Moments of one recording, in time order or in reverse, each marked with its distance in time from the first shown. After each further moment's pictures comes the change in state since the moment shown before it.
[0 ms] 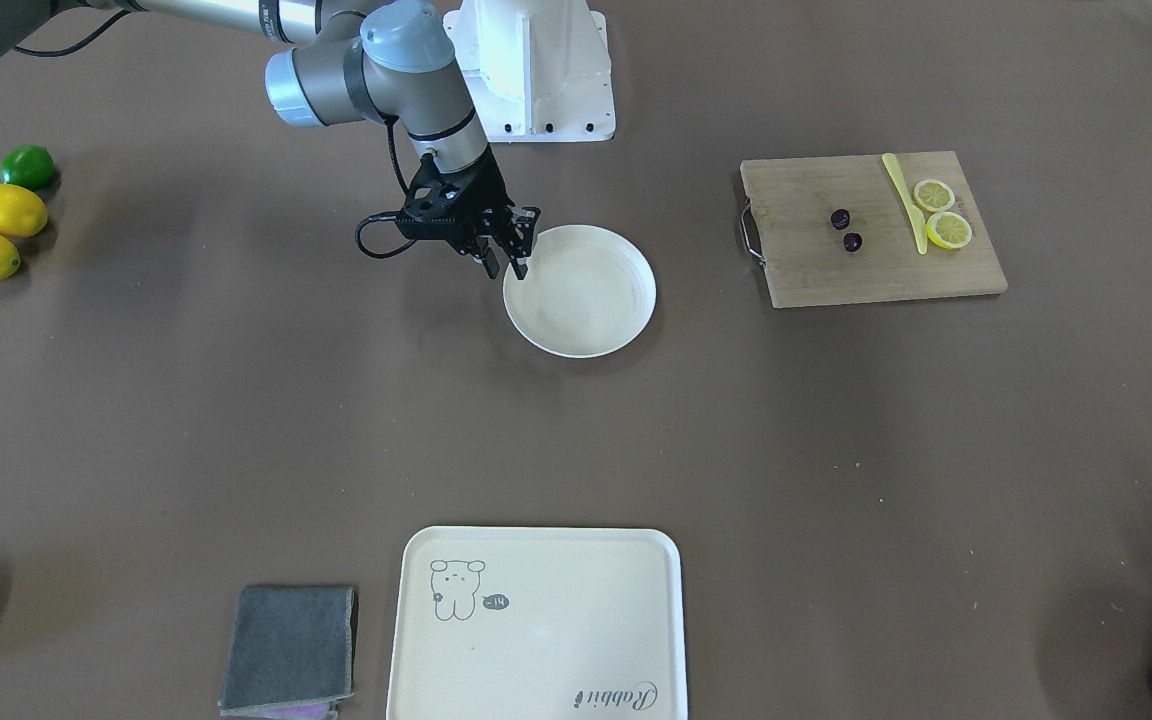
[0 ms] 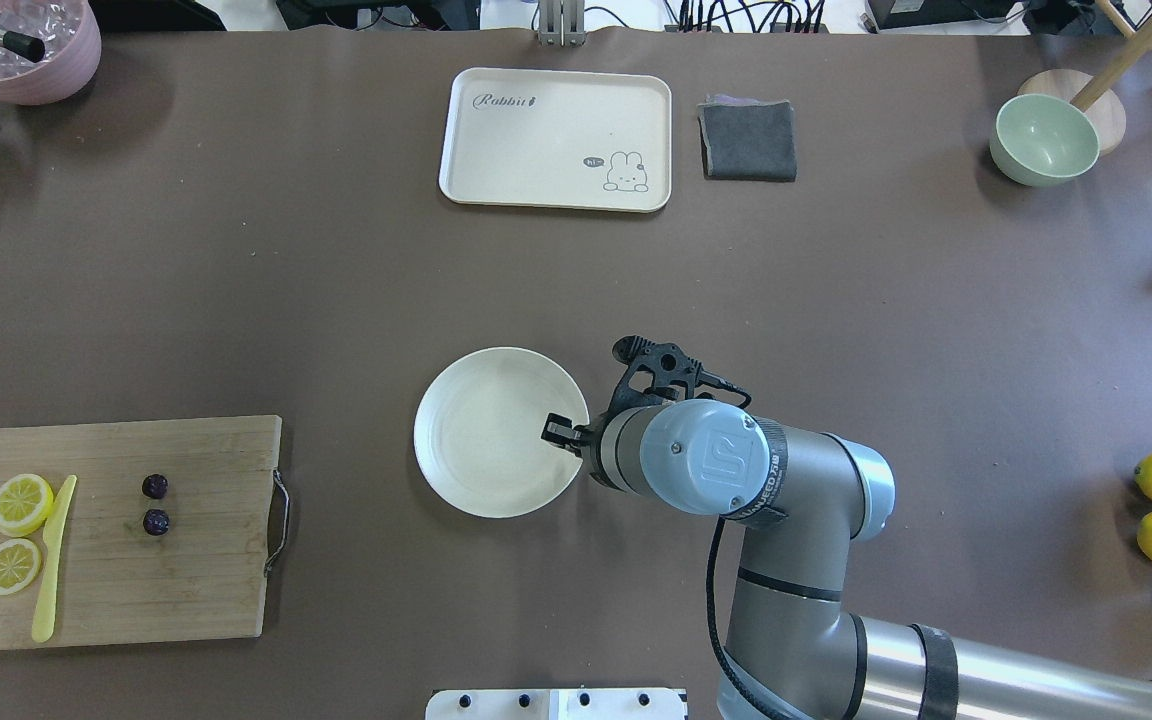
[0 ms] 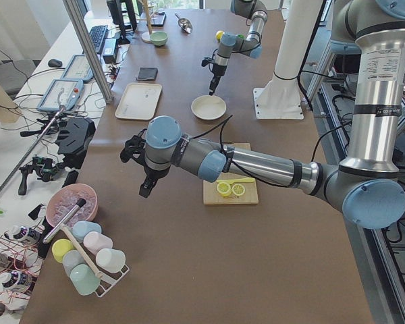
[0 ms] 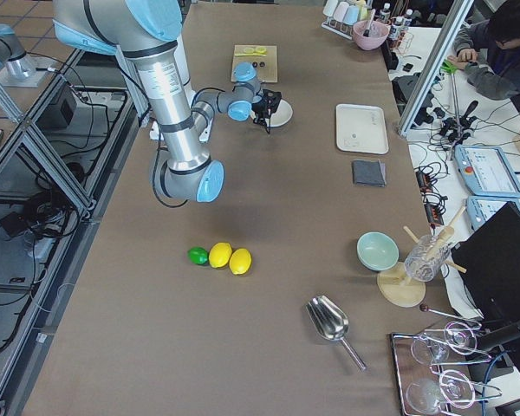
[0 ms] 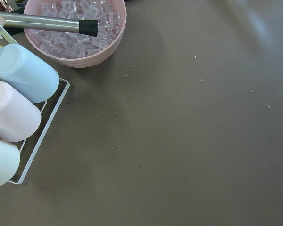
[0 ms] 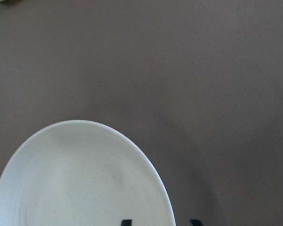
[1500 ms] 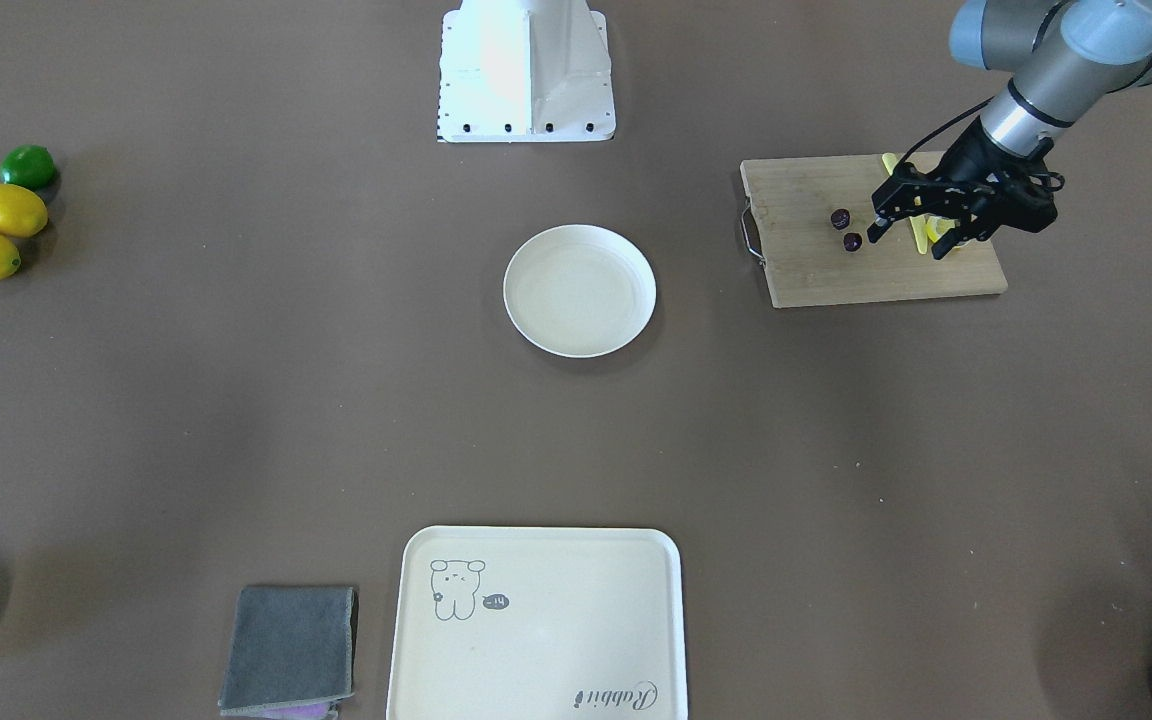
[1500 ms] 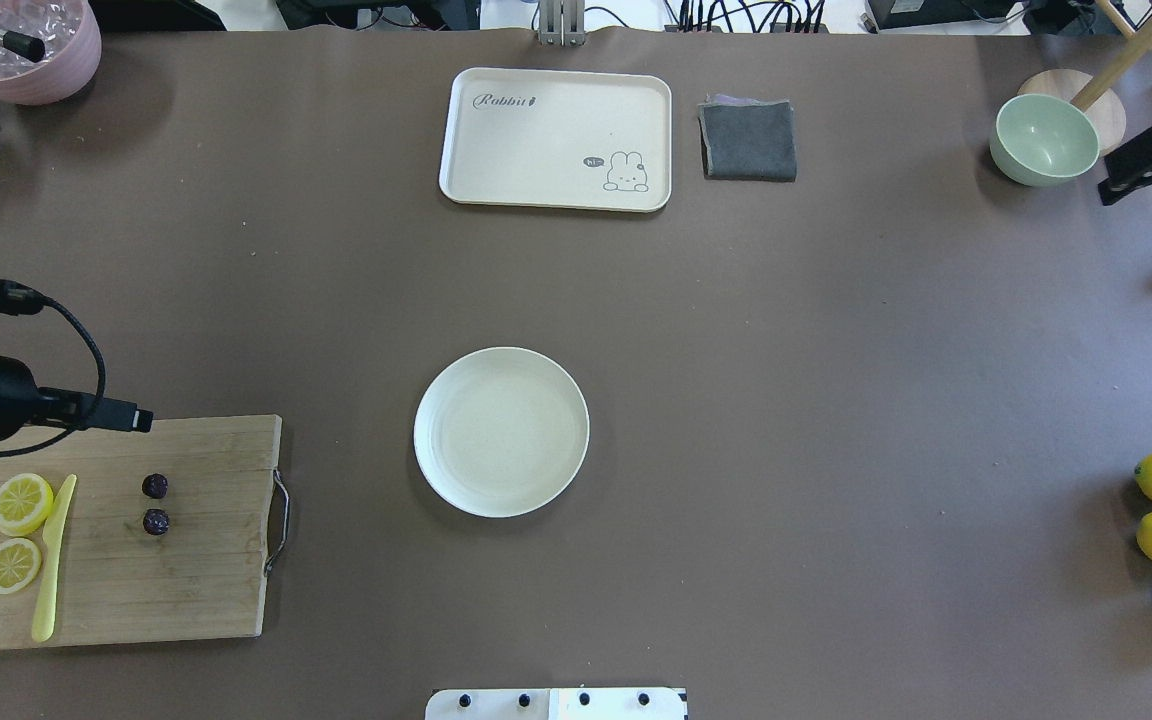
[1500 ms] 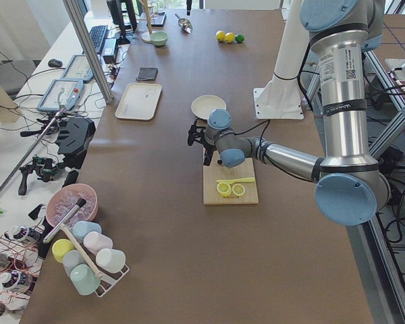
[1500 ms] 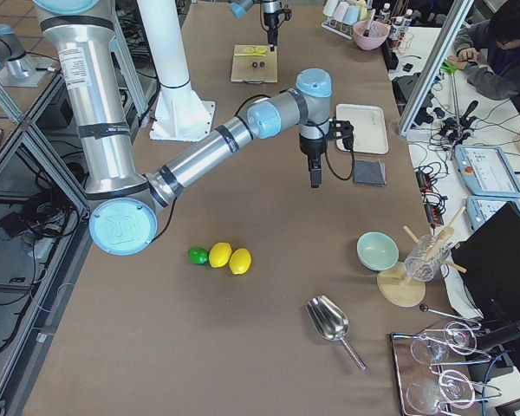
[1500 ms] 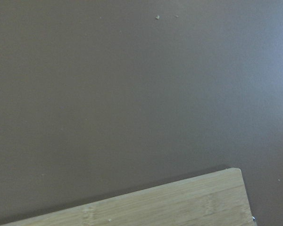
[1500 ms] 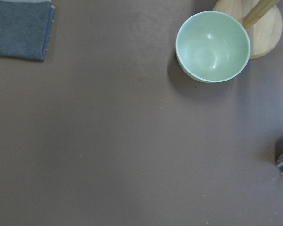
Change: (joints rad) left arm 0.824 0.200 -0.174 -0.517 0.402 -0.984; right arm 0.927 -0.386 0.288 -0.588 0.585 -1.302
